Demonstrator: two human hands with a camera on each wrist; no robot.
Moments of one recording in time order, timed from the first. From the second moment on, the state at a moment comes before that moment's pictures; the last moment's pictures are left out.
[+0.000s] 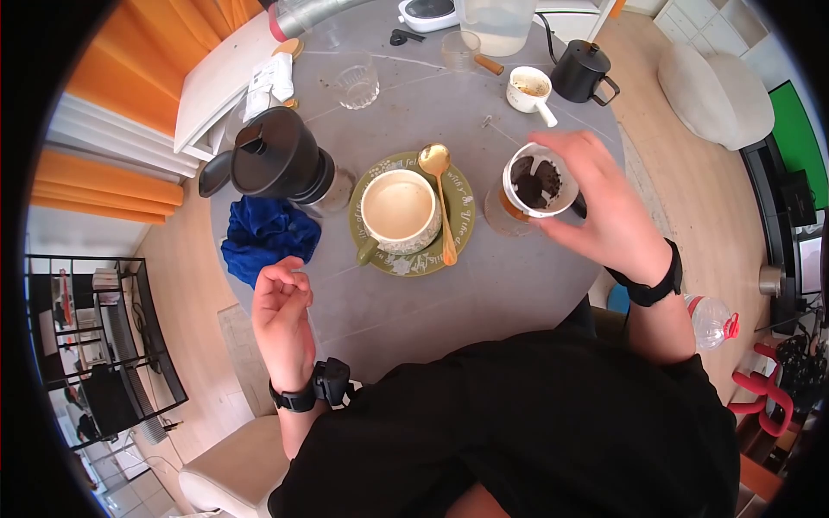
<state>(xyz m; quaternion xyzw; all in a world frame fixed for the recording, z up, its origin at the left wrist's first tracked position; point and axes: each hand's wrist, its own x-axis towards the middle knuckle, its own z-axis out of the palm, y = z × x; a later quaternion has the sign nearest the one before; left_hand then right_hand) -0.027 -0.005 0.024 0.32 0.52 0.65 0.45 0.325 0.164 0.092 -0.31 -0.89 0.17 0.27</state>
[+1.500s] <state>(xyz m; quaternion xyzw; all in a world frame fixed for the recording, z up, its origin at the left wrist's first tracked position) -0.026 0.003 0.042 0.35 0.58 0.57 0.46 0.327 0.321 0.035 -0.46 -0.81 0.20 0.30</state>
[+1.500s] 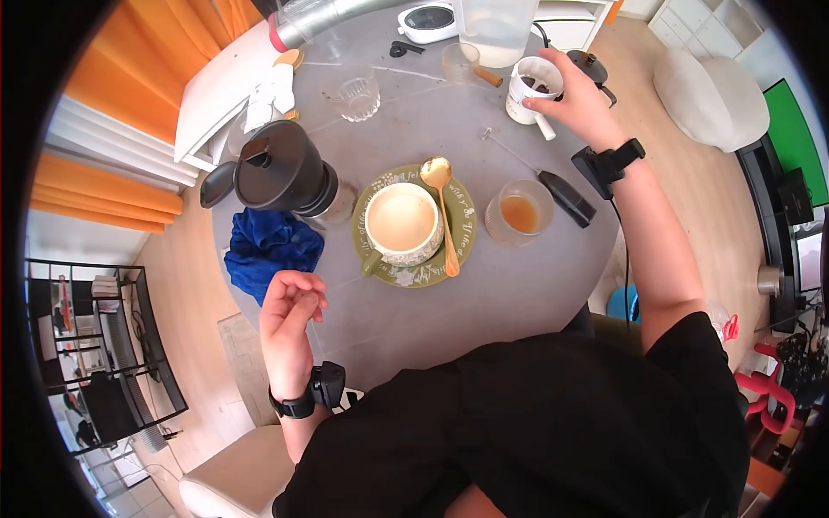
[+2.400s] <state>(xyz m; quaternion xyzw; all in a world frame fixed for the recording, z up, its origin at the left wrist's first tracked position) 0.014 0.043 0.010 0.38 0.59 0.49 0.52 0.312 0.168 0.027 -0.42 -0.73 0.42 0.33</state>
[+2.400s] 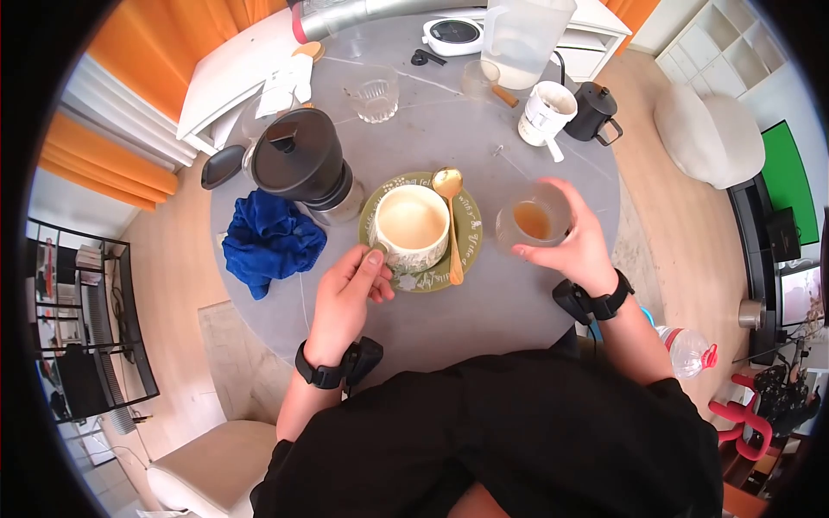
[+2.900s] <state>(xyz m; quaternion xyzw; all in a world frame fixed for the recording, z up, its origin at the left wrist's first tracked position) 0.026 0.027 0.030 0.40 0.55 0.48 0.55 0.244 0.172 0.098 -0.22 -0.94 -0.13 0.22</state>
